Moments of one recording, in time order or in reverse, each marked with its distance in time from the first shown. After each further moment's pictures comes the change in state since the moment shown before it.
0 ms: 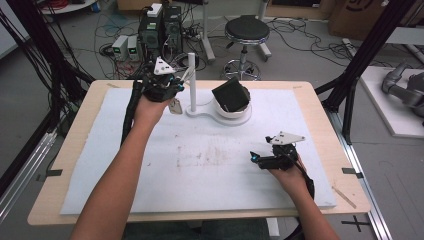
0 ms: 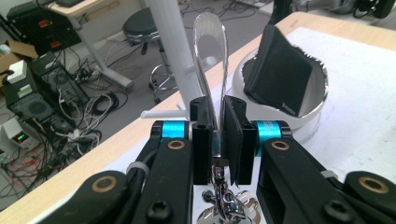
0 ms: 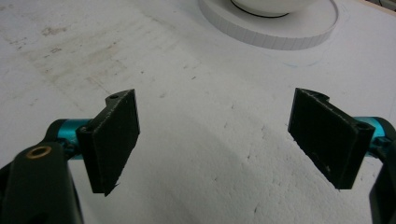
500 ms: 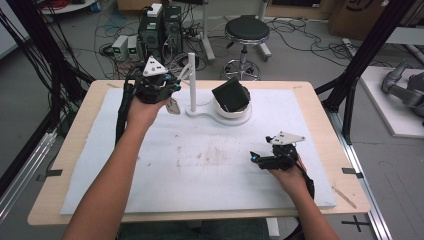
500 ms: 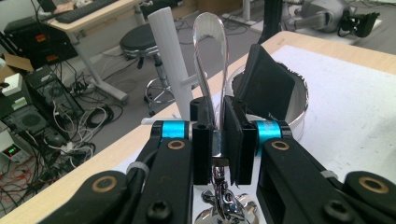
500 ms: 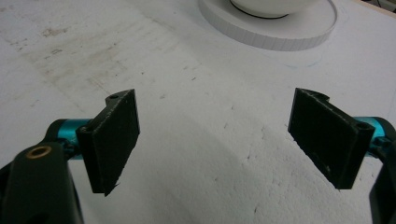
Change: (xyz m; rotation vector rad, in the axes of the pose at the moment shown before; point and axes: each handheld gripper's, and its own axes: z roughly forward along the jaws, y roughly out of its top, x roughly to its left) left arm -0.001 0.002 -0.025 -0.075 -0.029 -0.008; right arm 0.001 0.000 -0.001 -0.002 -0.003 0.004
